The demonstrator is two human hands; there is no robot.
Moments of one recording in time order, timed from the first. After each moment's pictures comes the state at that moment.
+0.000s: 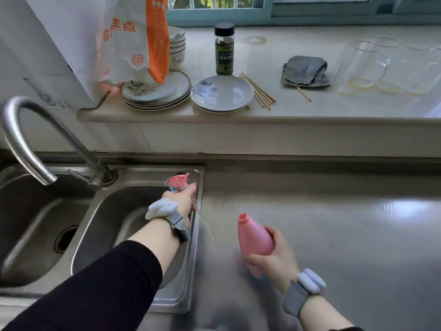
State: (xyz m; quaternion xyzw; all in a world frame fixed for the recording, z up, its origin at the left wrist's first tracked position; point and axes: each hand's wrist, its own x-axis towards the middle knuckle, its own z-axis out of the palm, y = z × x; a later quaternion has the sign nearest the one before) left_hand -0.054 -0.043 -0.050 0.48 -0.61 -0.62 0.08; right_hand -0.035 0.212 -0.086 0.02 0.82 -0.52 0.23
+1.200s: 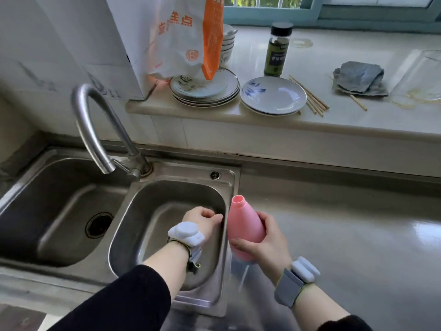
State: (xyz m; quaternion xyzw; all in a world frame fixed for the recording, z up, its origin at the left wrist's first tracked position) left_hand 0.011 -0.092 -0.078 0.40 -0.78 -0.48 -0.05; right_hand -0.020 0.092 -0.059 -0.08 0.79 -0.56 0.23
